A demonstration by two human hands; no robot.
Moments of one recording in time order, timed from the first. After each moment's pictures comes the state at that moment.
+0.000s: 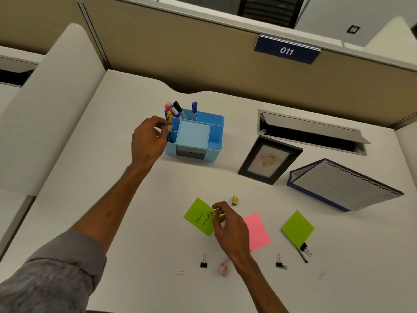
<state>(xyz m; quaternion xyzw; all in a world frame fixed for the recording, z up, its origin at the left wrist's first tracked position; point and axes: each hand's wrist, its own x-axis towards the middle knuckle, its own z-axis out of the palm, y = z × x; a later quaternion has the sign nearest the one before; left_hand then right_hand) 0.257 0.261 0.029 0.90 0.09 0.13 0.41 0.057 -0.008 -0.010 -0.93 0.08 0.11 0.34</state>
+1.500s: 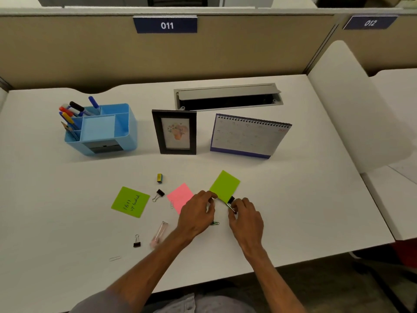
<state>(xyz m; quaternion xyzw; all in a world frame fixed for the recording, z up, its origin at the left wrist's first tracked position) 0.016 -0.097 -0.034 0.92 -0.14 -0.14 0.34 -0.054 -0.264 -0.051 -0.97 0.18 -0.02 0.17</state>
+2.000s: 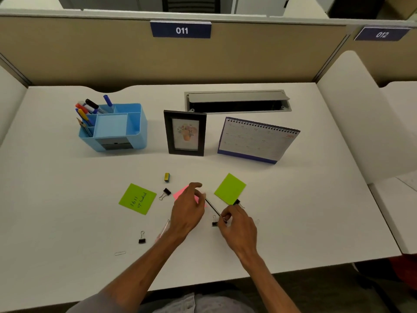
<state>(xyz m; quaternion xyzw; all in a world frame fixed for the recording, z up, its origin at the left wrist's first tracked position) 0.027 -0.069 -0.031 0.91 -0.01 -0.09 0.42 -0.061 -0.234 -0.027 -0.94 0.15 0.03 0.29</state>
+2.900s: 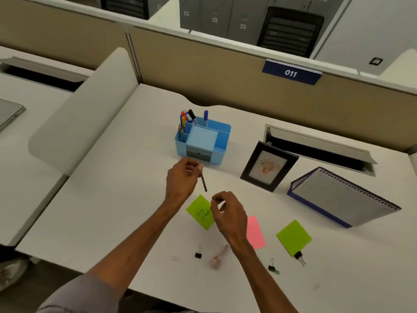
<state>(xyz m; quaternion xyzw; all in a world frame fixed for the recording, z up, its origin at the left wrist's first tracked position) 0.119 0.151 0.052 0.81 0.20 0.06 0.55 0.067 -0.027 0.014 -0.93 -0.01 0.05 0.37</state>
